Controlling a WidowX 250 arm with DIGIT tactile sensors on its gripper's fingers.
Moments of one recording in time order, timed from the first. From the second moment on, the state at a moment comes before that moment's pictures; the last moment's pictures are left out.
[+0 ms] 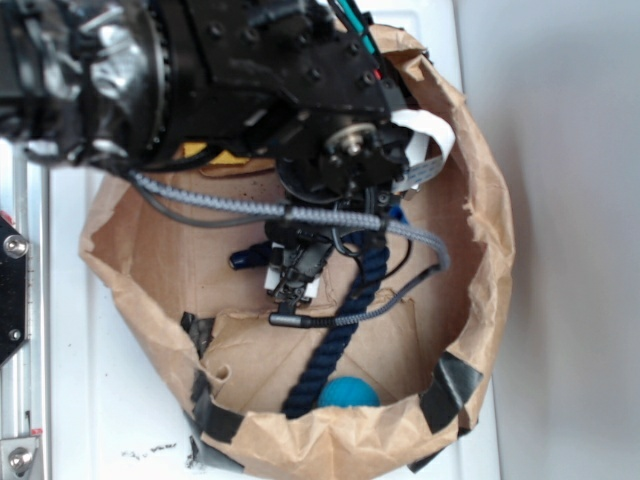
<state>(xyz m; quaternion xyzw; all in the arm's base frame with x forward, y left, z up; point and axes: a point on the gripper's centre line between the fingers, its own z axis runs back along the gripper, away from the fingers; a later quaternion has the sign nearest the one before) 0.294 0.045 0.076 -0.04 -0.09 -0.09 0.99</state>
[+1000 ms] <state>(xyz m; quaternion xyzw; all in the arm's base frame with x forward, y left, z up) 0.313 0.013 0.039 -0.02 -0.10 -0.14 0.98</state>
